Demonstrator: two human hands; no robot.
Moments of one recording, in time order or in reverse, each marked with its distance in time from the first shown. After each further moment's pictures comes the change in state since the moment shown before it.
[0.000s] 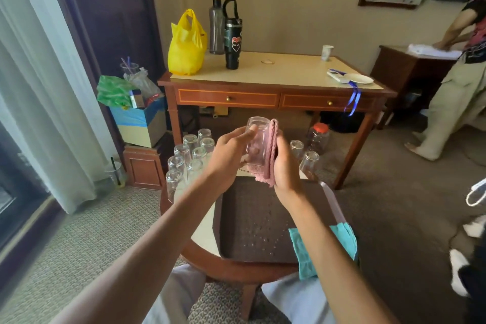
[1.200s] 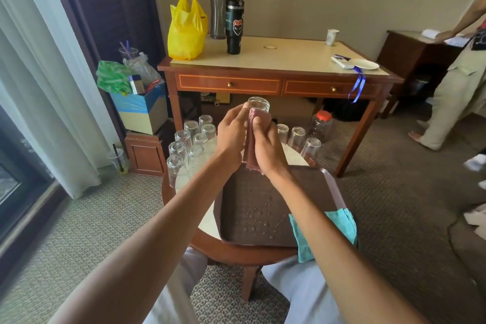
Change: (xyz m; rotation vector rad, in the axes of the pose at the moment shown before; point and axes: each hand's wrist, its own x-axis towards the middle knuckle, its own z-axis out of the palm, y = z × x) left_hand 0.017 -0.009 0.016 -0.133 0.335 -0.027; right_hand 0.014 0.023 0.011 -0.336 0.061 -0.047
